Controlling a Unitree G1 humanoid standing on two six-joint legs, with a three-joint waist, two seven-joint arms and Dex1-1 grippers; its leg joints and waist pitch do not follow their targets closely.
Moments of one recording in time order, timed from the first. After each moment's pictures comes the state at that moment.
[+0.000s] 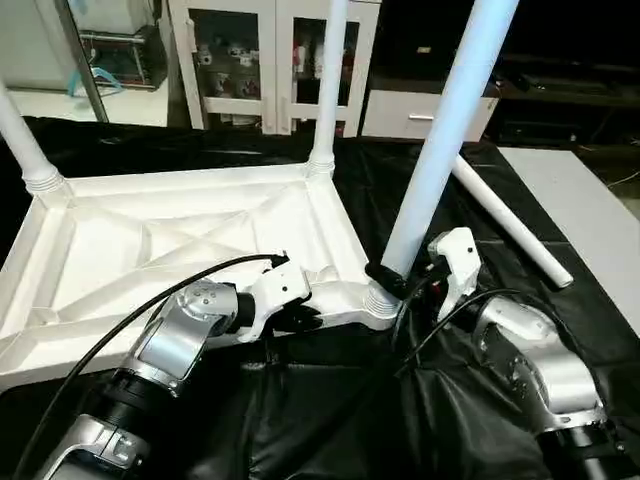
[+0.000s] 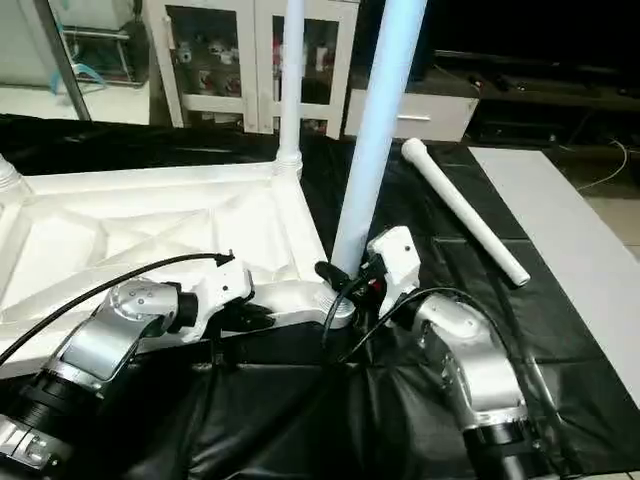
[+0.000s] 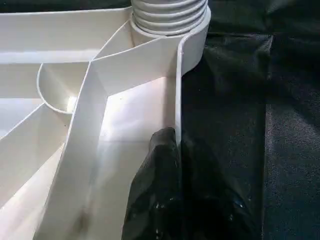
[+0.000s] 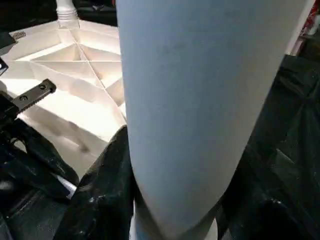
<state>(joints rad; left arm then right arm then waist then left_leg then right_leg) -0.45 0.37 -0.32 0.29 0.09 0.28 -1.04 -0.25 -0.31 0.10 0.09 0.26 0.30 0.67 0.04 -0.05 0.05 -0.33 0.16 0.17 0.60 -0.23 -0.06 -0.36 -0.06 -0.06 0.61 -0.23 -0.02</state>
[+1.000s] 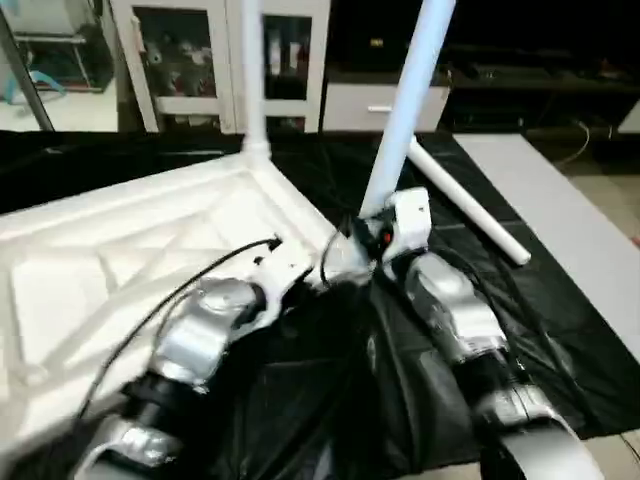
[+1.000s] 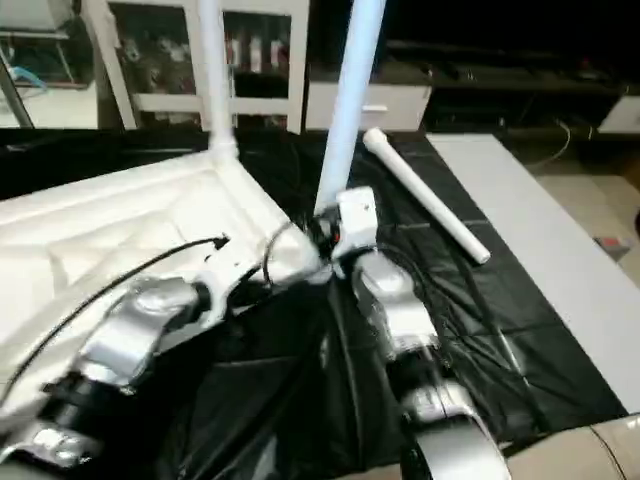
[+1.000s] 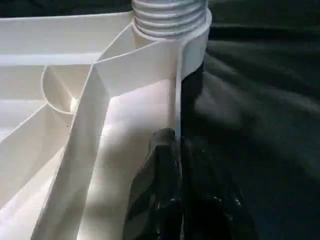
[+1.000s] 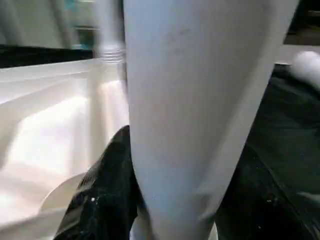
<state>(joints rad) -0.50 0.14 -0.24 0.32 0.16 0.52 -0.60 -0.72 -0.02 0.02 0.79 0.18 0.06 0.12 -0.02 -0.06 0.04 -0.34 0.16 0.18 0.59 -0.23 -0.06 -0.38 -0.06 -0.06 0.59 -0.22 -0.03</state>
